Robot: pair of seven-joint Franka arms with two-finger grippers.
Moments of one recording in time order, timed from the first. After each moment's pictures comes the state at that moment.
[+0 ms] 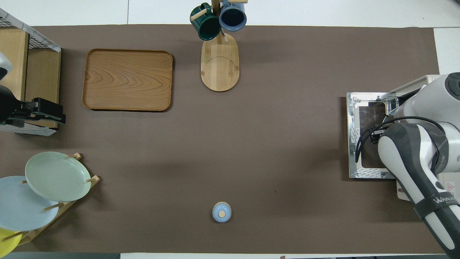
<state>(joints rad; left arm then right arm) 0.00 -0.03 -0.09 -1.63 -0.02 1.53 -0.09 -0.05 0.05 -0.01 -2.09 -0.16 1.96 -0.06</state>
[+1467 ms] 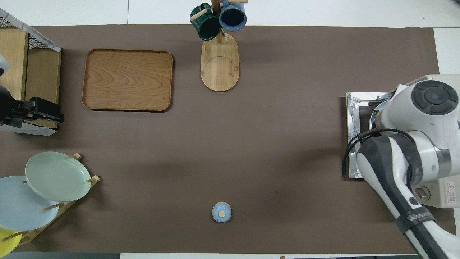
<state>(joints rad) 0.02 -0.03 -0.09 -1.63 -0.02 1.54 -0.09 0.09 0.02 0.01 -2.10 -0.28 1.96 -0.05</state>
